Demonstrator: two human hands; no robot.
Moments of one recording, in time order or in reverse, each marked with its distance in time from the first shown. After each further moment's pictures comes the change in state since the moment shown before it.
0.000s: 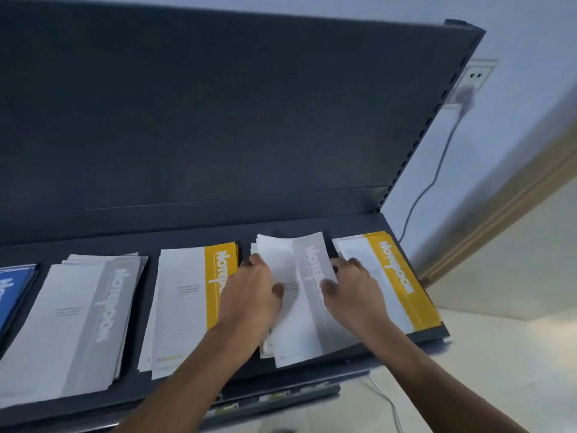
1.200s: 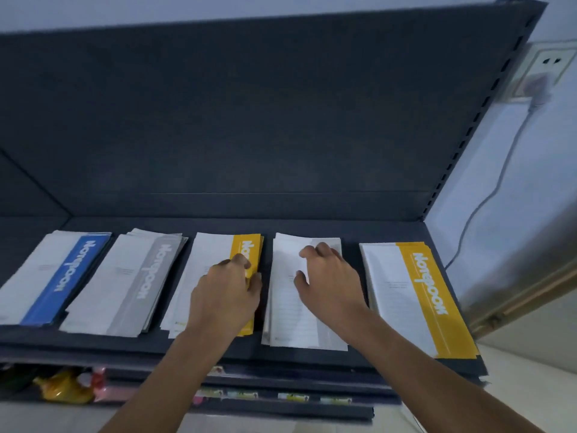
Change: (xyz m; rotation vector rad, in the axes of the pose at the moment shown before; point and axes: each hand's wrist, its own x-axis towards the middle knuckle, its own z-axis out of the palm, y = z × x) left_hand -0.033 -0.021 -0.007 0.097 0.246 -0.172; right_hand 0.019 -0.018 0.017 -0.049 0.033 -0.536
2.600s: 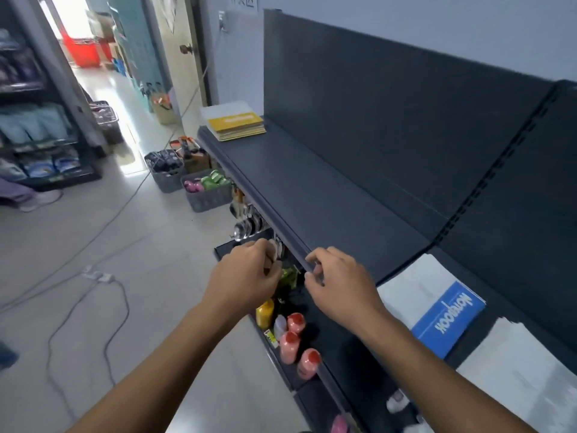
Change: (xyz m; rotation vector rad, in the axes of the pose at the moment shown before) left_hand -0.134 -0.549 -0.227 -0.013 0.322 -0.618; right_hand 0.002 -0.606 0.178 0.116 -0.396 -0.844
